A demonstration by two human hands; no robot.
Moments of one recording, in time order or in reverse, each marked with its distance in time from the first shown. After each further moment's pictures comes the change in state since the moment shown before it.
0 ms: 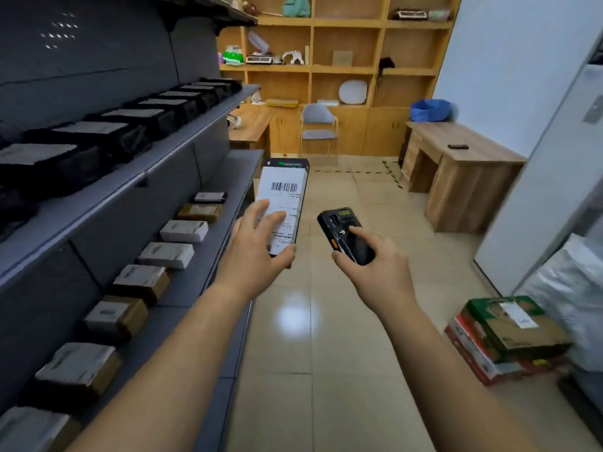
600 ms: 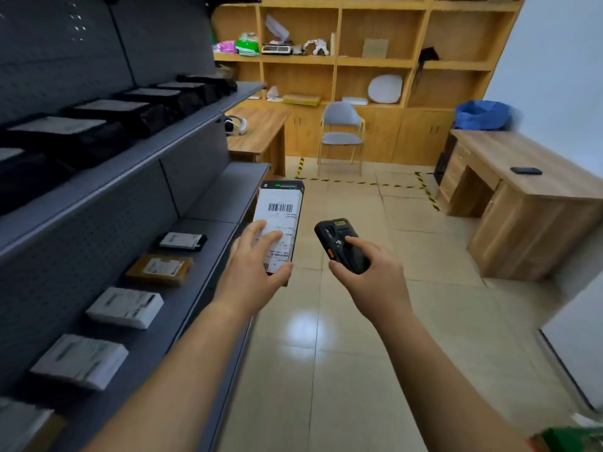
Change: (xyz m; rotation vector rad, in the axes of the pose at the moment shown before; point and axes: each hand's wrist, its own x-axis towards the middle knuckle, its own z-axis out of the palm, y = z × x) left_hand 0.400 -0.182 0.225 0.044 -0.010 -0.146; right_hand 0.463 0.157 0.168 -0.007 -0.108 -0.021
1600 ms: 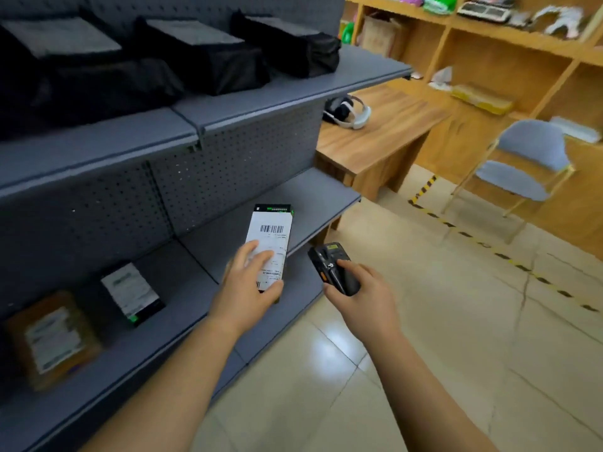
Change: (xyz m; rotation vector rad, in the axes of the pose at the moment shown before) left_hand 0.517 -0.307 0.237 0.108 0.265 -0.637; right_hand 0.658 0.164 0.364 -0.024 -0.637 -0.214
